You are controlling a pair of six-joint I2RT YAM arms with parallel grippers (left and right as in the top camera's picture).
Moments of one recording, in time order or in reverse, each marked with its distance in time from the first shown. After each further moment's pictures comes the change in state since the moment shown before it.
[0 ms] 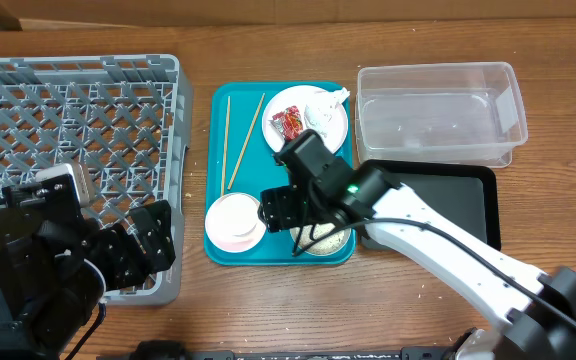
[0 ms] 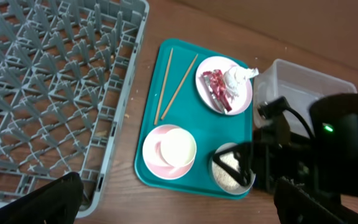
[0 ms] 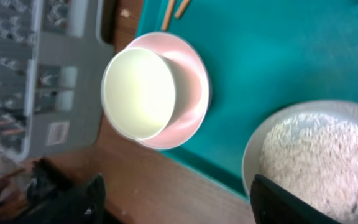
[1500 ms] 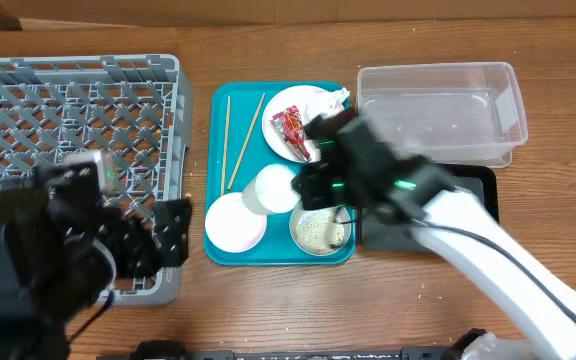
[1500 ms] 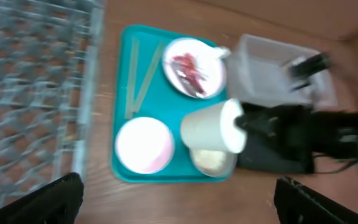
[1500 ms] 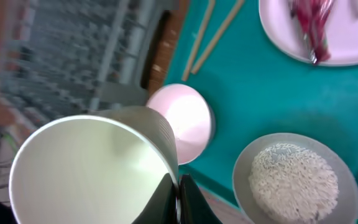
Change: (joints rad) left arm 0.000 0.060 0.000 0.013 0.169 0.097; right arm -0.138 -0.203 0.000 -0.003 -0.082 -0.066
